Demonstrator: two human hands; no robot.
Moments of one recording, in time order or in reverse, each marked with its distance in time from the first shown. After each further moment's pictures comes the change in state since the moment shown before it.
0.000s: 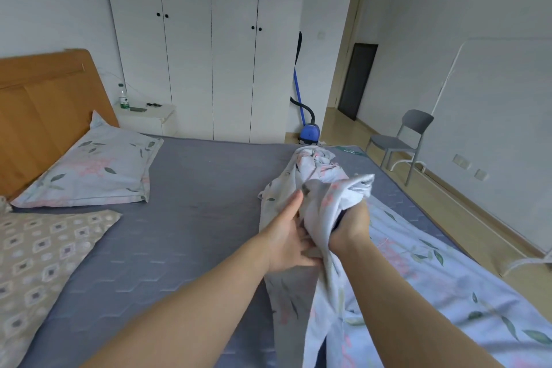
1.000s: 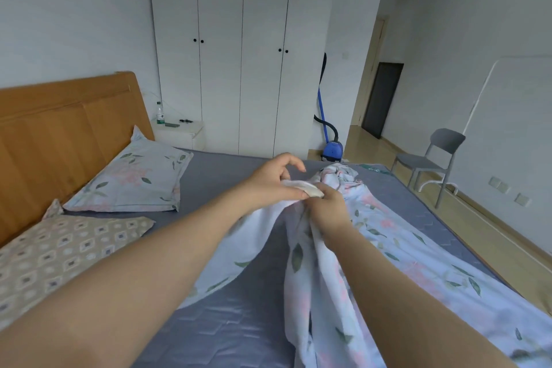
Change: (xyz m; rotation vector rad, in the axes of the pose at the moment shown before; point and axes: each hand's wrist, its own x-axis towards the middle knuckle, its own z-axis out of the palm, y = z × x) left_hand -0.081 0.089 -0.018 1.080 0.425 0.625; right_hand -0.032 0.021 0.067 -0.919 -0.203 -0.204
